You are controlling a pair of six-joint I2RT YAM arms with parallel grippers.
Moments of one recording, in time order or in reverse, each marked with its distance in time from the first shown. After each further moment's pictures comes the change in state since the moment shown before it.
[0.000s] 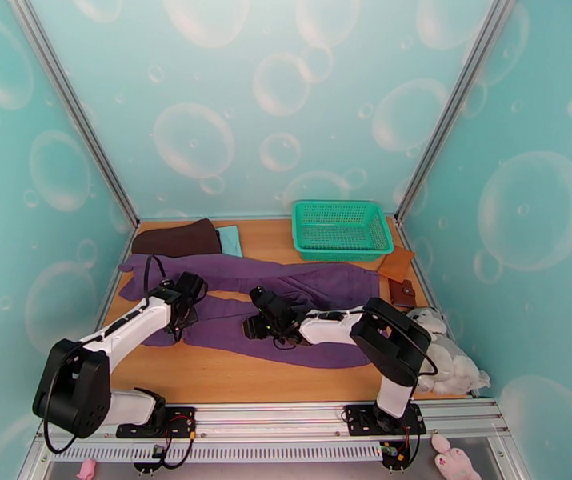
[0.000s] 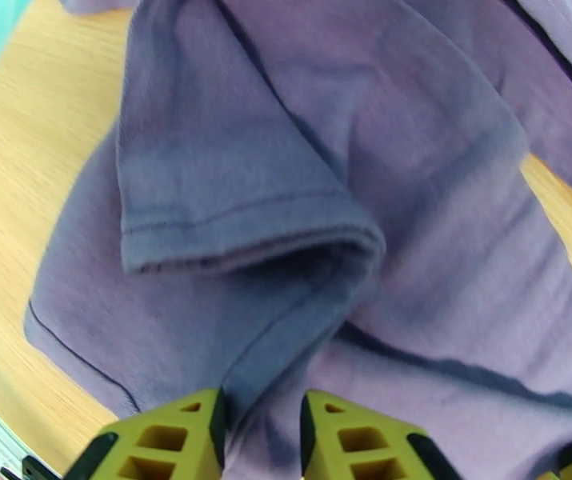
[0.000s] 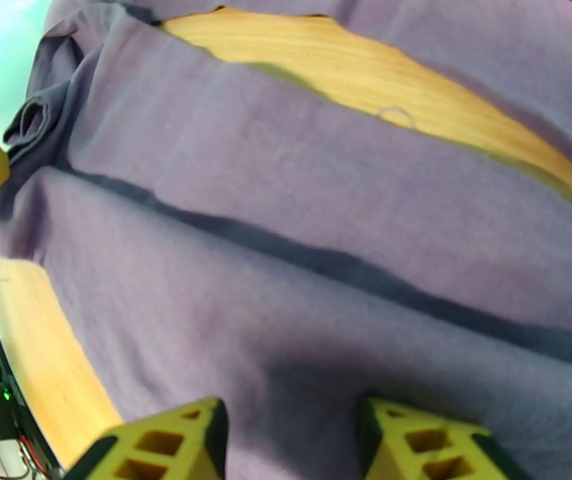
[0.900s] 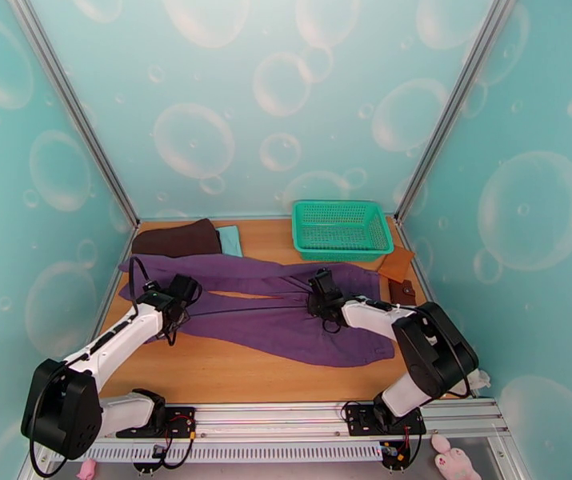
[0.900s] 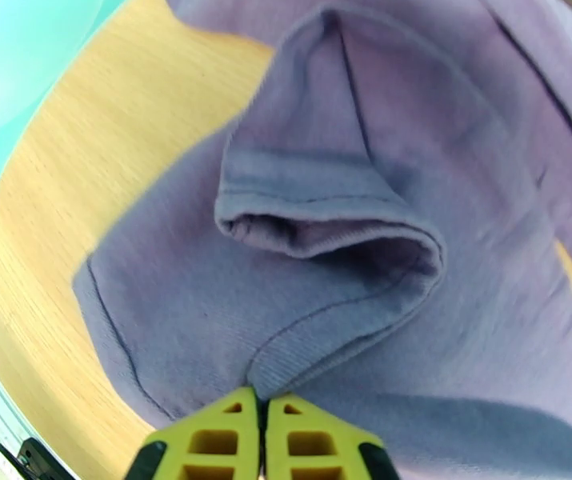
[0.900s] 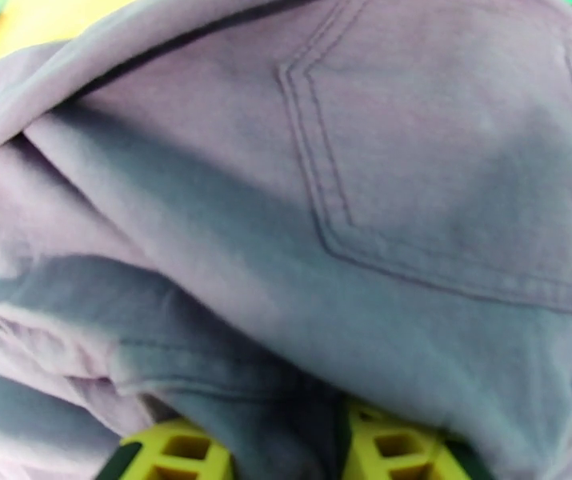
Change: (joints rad) left arm 0.043 -0.139 -0.012 -0.070 -0.100 -0.140; right arm -0.393 -0.235 -0.135 -0.283 0.312 -0.095
